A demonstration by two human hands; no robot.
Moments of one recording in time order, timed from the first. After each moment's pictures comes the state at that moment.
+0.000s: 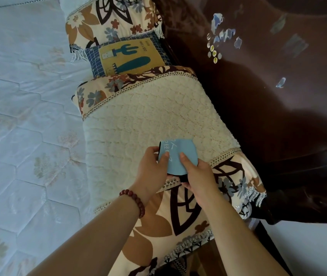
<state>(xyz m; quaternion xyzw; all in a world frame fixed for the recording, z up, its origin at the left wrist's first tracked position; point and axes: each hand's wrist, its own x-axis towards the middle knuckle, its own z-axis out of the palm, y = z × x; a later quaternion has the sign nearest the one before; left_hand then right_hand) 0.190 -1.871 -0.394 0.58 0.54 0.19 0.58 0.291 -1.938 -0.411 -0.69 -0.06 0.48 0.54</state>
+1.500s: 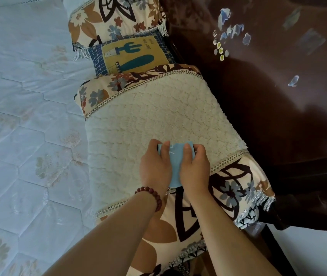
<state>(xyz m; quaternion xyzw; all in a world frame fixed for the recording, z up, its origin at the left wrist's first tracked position) 0.208 -1.865 -0.403 0.64 0.60 0.24 0.40 0.276 -1.908 -0.420 -0.82 -0.23 0.23 0.48</state>
